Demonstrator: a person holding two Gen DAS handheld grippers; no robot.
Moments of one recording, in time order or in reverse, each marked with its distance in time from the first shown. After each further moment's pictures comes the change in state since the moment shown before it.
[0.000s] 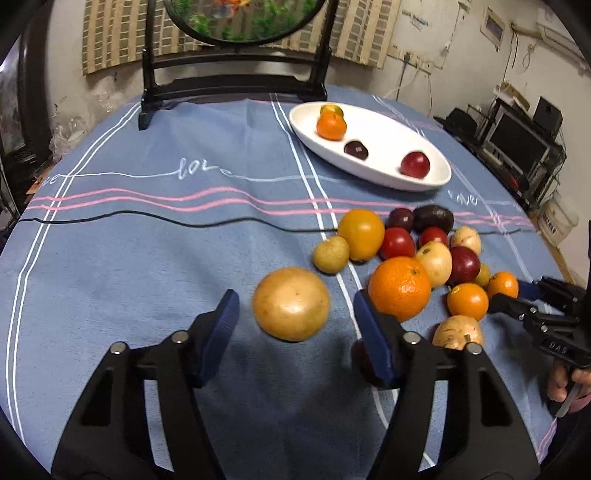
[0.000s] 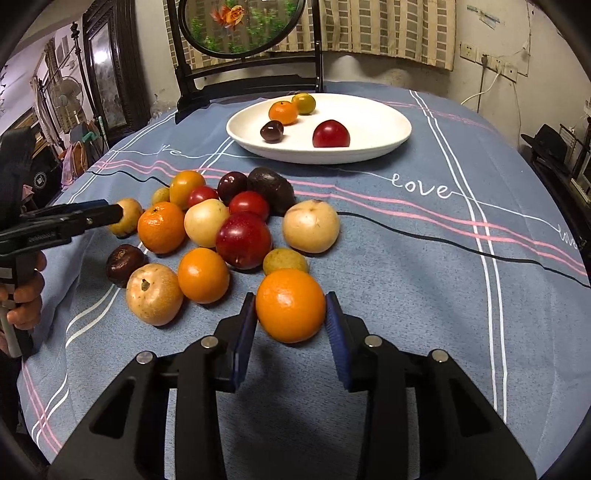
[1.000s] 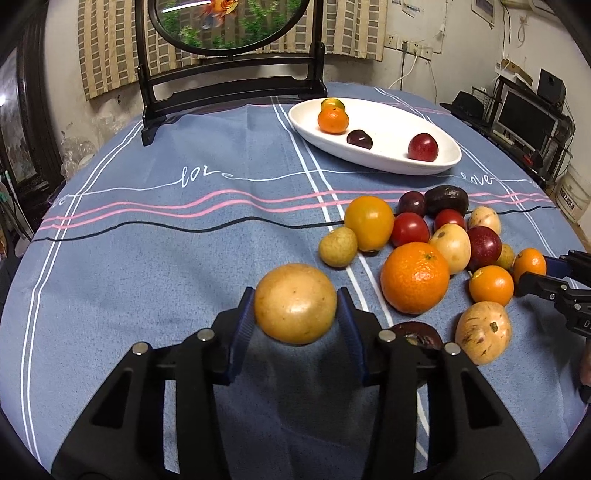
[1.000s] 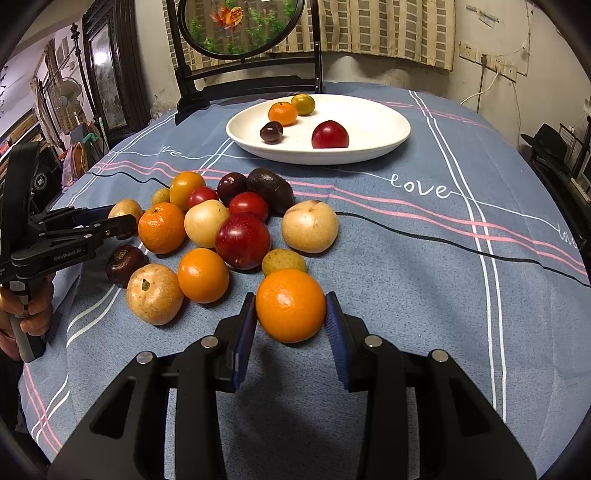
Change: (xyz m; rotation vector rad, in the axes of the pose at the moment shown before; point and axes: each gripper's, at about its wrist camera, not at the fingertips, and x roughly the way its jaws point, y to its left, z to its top) left arm 0.005 -0.011 -0.005 0.067 -0.020 0.089; right arm -0.004 0.000 -0.001 0.001 -0.011 0.000
